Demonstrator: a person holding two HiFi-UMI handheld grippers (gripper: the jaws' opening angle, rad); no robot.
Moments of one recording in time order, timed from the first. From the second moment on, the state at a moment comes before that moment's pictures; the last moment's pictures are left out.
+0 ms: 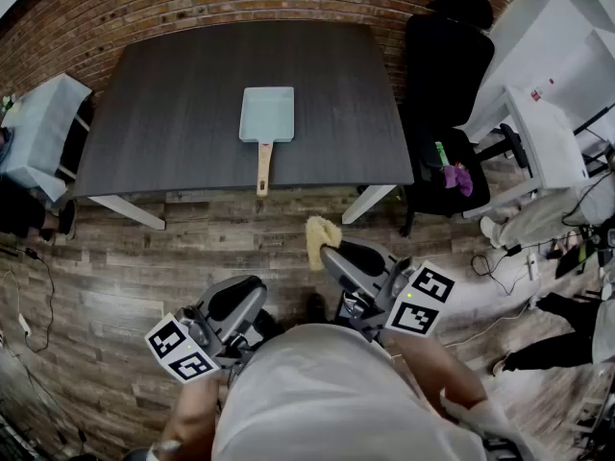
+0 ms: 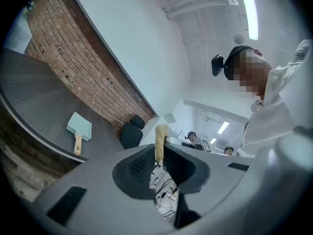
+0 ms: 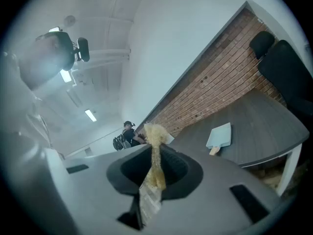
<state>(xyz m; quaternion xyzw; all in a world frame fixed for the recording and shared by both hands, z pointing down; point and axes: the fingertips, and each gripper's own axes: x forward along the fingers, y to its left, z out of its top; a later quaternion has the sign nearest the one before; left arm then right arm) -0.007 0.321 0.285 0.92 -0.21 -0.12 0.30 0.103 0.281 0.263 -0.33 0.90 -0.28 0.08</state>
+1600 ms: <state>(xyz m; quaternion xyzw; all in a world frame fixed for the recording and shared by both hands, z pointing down) 0.042 0.267 0.331 0.87 -0.32 -0.11 0.35 0.176 0.217 0.326 -0.33 0.91 -0.24 -0.05</state>
